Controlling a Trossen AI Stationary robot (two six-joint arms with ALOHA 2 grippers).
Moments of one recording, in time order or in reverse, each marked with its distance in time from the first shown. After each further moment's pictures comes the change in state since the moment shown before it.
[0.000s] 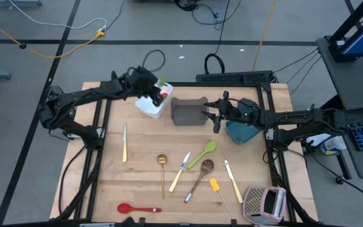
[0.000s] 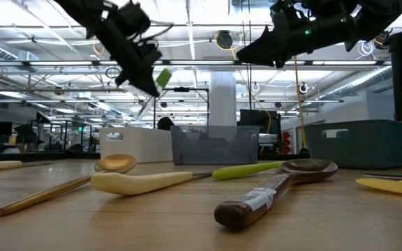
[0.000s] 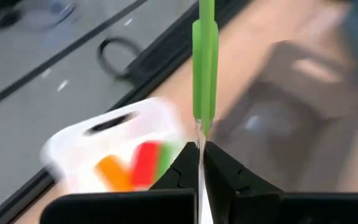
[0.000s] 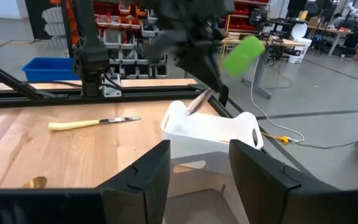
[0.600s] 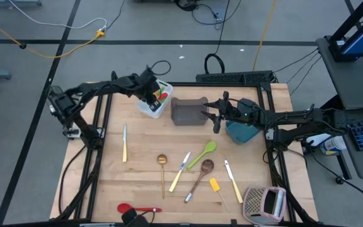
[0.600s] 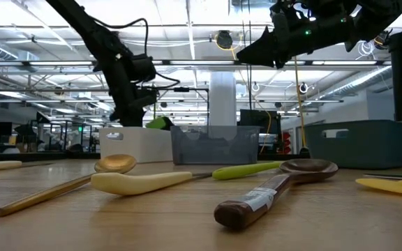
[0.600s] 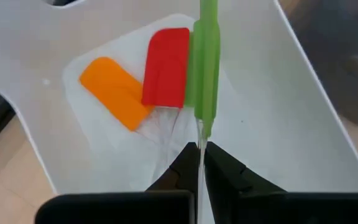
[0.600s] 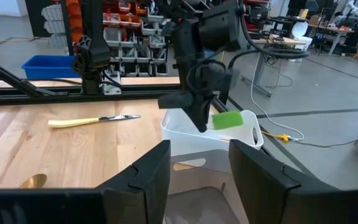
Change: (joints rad) left arm 0.143 0.259 -0.002 -0.134 0.158 0.160; right arm 0.000 0.000 0.000 -0.007 0.000 -0.003
